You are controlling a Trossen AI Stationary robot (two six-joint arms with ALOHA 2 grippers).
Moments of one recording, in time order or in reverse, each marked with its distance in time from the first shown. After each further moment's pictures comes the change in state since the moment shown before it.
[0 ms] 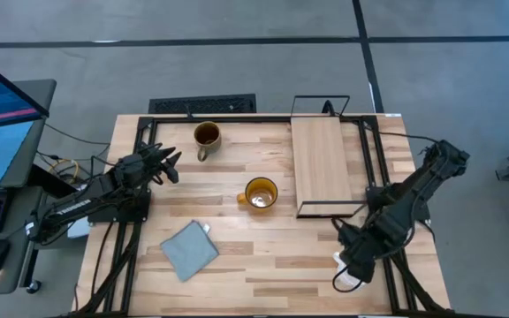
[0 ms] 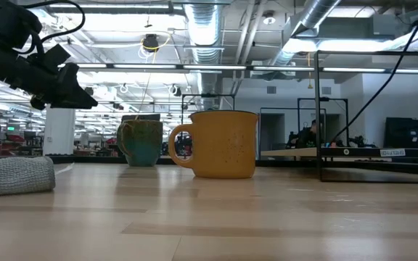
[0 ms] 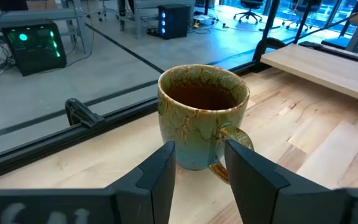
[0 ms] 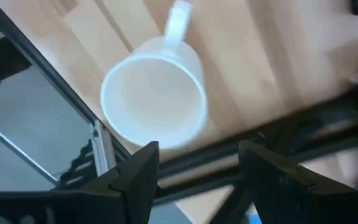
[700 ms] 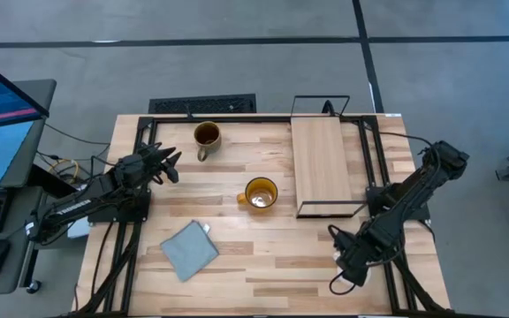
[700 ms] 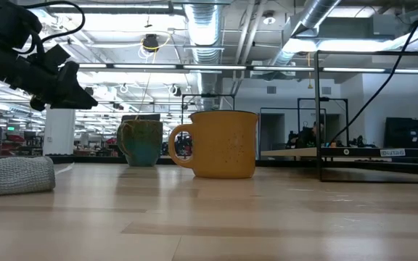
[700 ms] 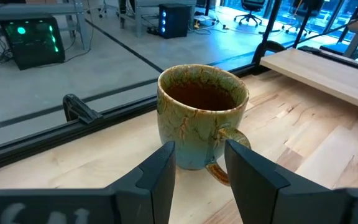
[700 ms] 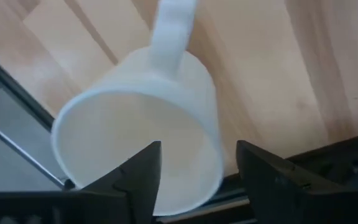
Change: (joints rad) left arm 0.000 0.000 -0.001 0.000 0.002 -0.038; right arm 0.028 0.010 -0.261 0.317 -0.014 0.061
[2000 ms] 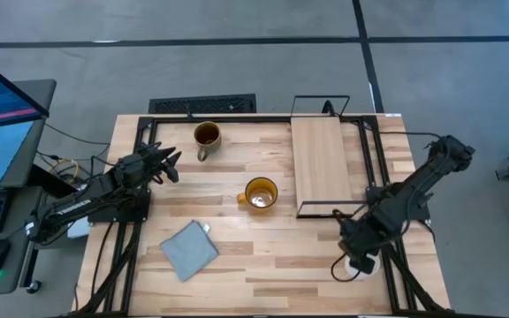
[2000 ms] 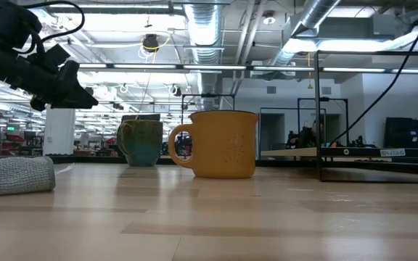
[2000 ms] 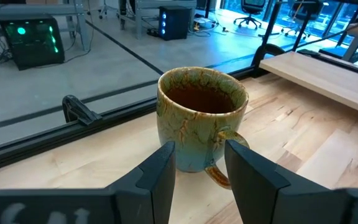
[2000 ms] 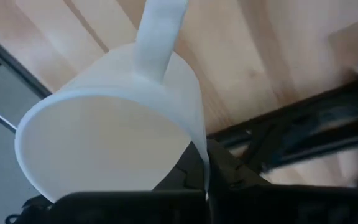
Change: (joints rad) left arm 0.000 0.000 -0.002 0.012 0.000 -0.008; right arm -0.097 -0.124 0.069 -0.264 -0.074 -0.113
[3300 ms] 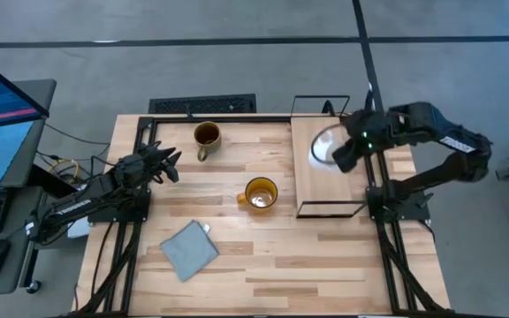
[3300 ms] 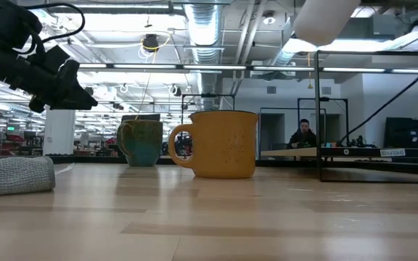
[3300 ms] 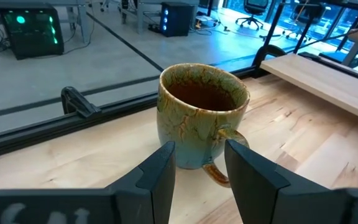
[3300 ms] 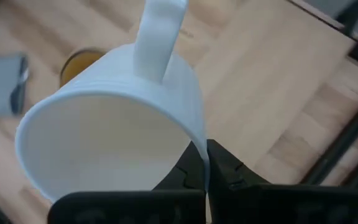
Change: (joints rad) left arm 0.000 0.000 0.001 -0.020 0.000 -0.056; right arm -0.841 -0.106 0.630 -0.317 0.513 -0.482
